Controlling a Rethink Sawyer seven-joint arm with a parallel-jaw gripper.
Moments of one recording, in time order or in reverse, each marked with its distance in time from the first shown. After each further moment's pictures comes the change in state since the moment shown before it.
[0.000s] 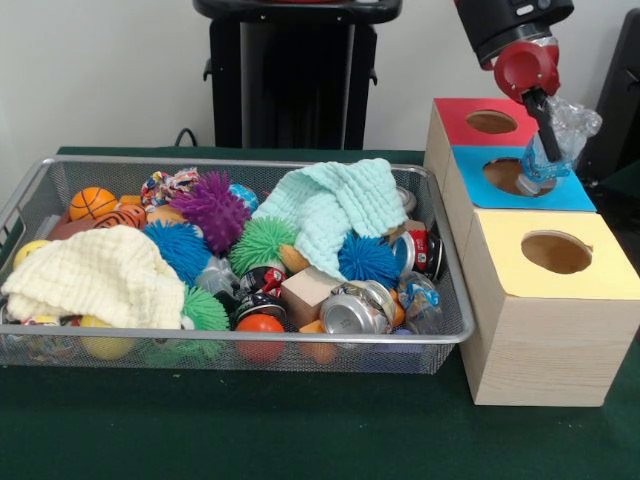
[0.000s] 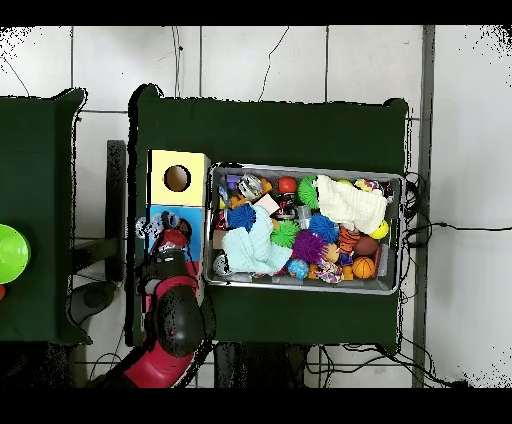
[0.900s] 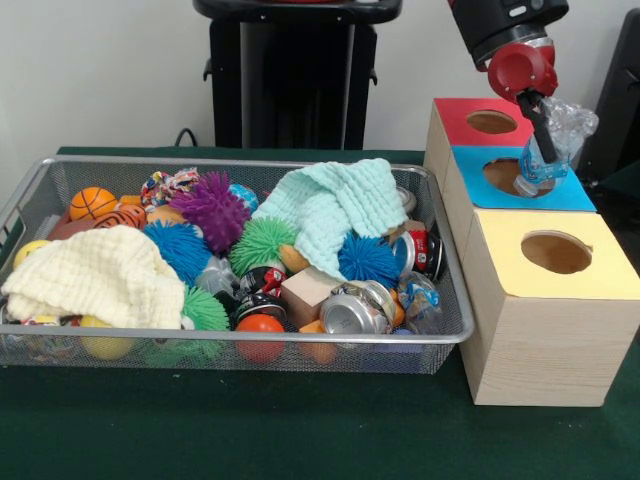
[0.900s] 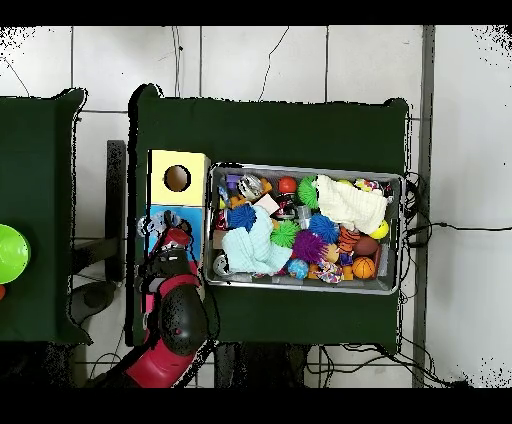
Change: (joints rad) arm -0.021 -0.031 0.025 0.007 0.000 0.000 0.000
